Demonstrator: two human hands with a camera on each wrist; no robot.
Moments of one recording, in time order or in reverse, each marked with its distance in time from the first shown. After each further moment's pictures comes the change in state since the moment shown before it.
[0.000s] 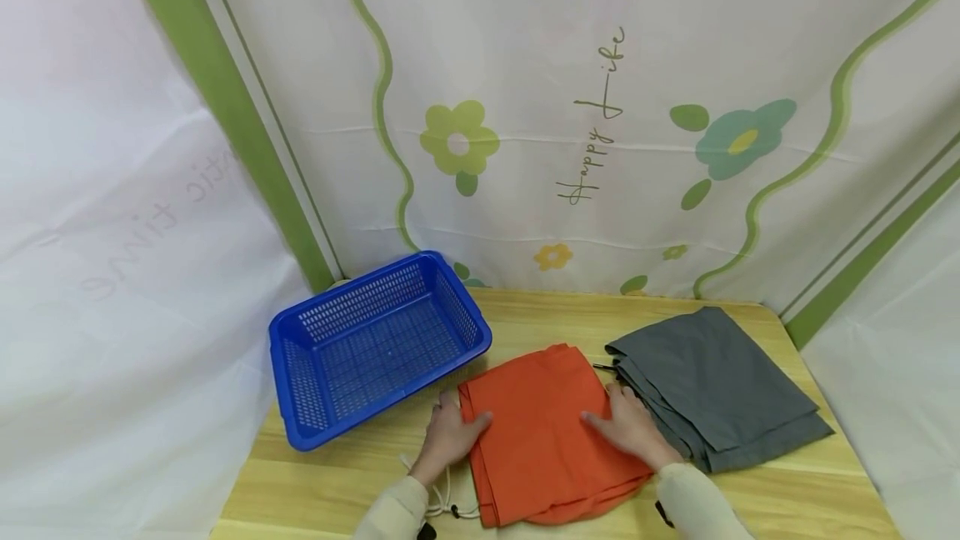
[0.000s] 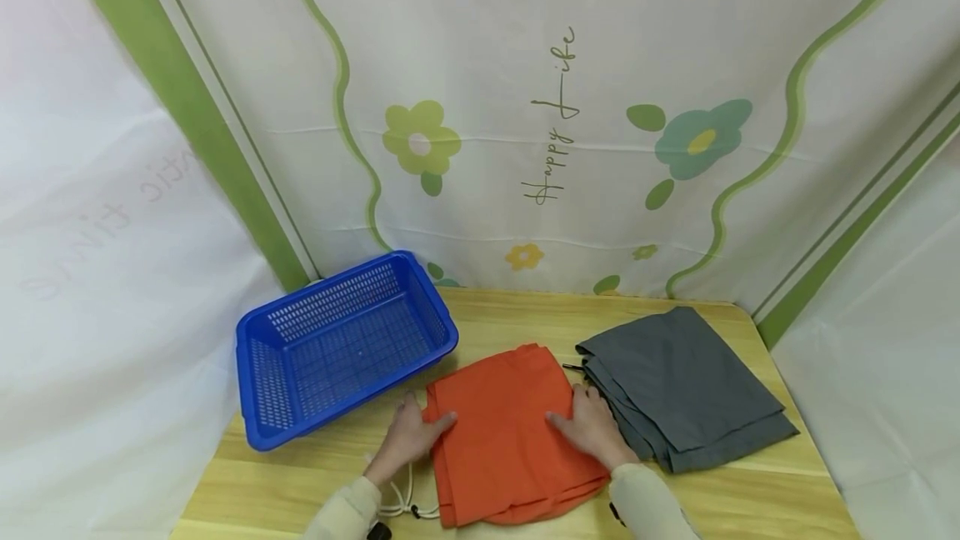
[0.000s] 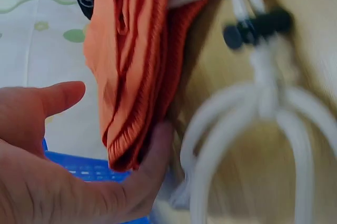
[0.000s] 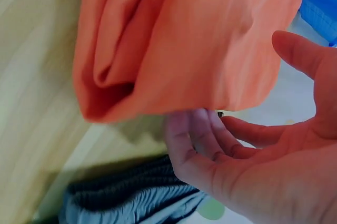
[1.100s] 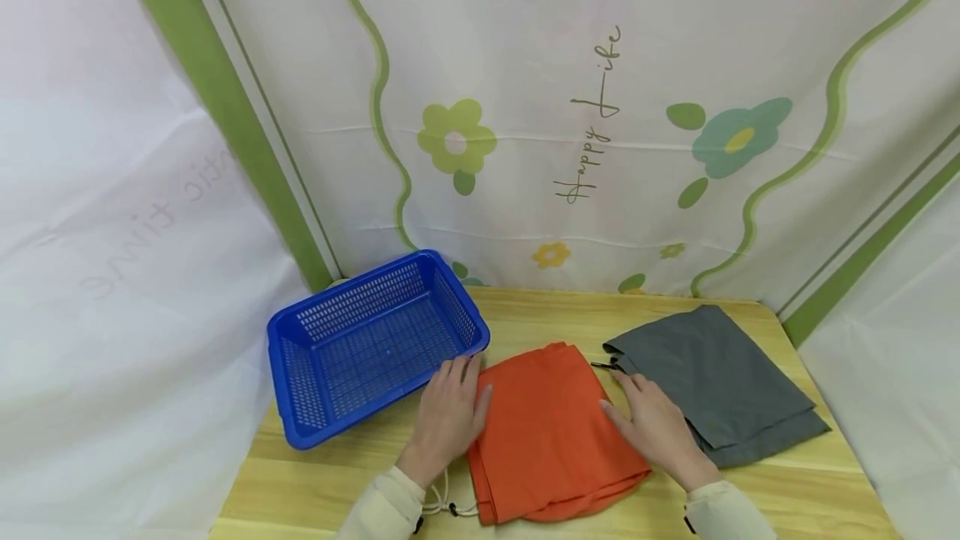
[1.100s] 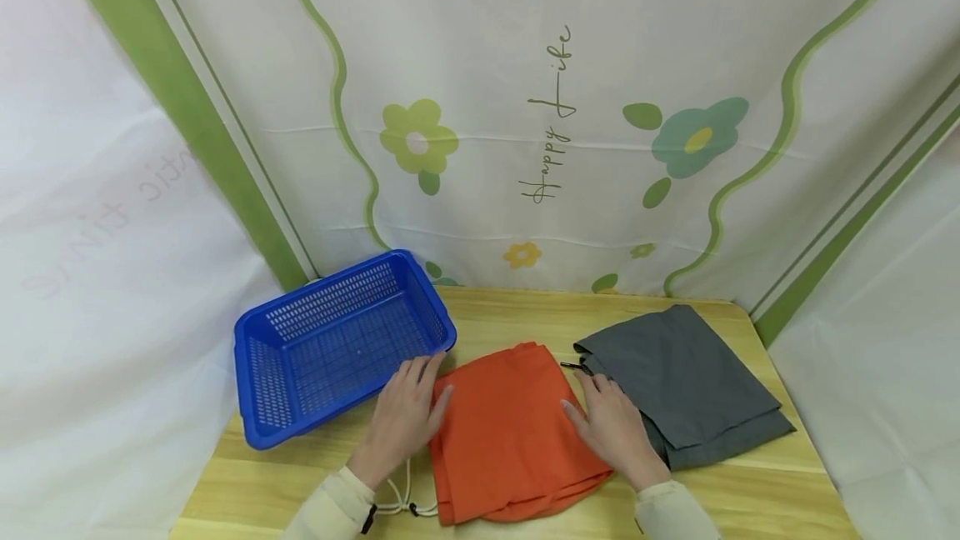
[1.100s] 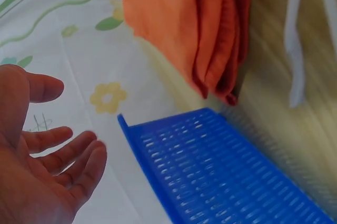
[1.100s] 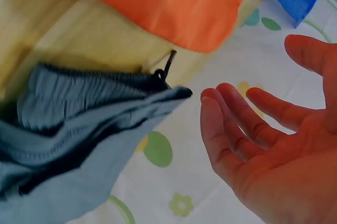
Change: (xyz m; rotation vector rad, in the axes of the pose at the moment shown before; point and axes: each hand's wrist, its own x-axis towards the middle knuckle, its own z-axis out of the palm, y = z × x) left_hand -0.001 0.042 -0.030 0.545 0.375 0.781; right_hand -0.040 -0.011 -0.039 -0.249 0.246 -0.253
